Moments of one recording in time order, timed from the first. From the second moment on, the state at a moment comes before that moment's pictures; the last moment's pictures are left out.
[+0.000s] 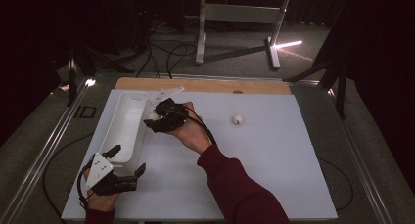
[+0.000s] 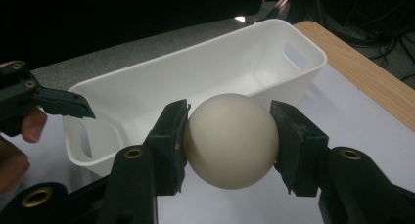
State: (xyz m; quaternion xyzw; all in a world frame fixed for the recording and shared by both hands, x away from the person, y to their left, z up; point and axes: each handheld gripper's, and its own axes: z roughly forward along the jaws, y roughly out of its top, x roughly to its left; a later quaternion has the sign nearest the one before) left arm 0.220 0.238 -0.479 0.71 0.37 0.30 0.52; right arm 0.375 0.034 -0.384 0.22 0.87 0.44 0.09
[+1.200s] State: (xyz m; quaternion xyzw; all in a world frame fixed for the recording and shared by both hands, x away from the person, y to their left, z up) left arm 0.220 0.239 -0.479 0.71 0.37 0.30 0.52; right arm 0.374 0.065 -0.383 0.21 0.87 0.45 0.09
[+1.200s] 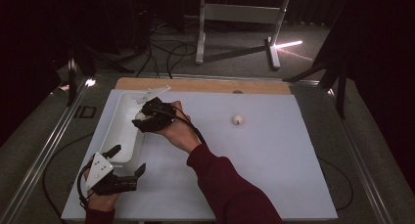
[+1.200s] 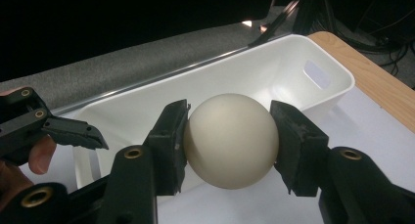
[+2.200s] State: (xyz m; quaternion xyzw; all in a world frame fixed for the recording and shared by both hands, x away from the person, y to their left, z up) left arm 0.220 0.238 -0.479 0.71 0.37 0.30 0.53; right arm 0.377 0.091 -0.386 0.20 0.87 0.45 0.08
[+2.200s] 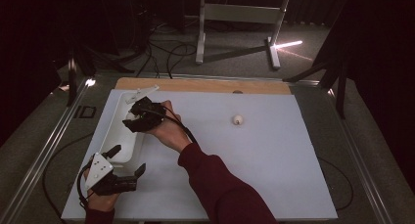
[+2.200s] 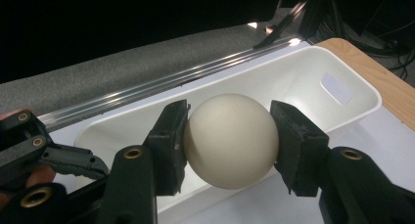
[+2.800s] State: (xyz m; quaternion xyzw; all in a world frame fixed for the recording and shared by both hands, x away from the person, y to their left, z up) left arm 0.220 0.239 -0.479 0.71 0.37 0.30 0.53; right arm 0.375 0.105 -0.386 0.20 0.87 0.45 0.07
